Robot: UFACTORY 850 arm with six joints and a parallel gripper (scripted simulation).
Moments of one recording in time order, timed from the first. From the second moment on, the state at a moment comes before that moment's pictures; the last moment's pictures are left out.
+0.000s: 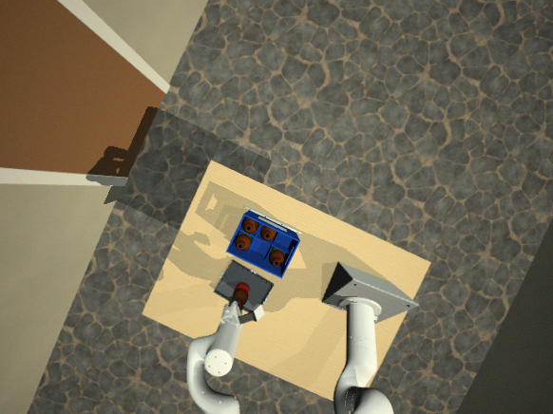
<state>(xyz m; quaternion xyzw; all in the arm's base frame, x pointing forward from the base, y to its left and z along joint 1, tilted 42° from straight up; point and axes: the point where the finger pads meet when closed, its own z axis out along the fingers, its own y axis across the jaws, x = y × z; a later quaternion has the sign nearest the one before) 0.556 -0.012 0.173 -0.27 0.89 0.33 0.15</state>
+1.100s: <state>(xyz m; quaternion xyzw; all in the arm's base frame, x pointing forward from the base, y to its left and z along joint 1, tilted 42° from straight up) 0.557 -0.003 0.164 -0.27 0.89 0.33 0.15</state>
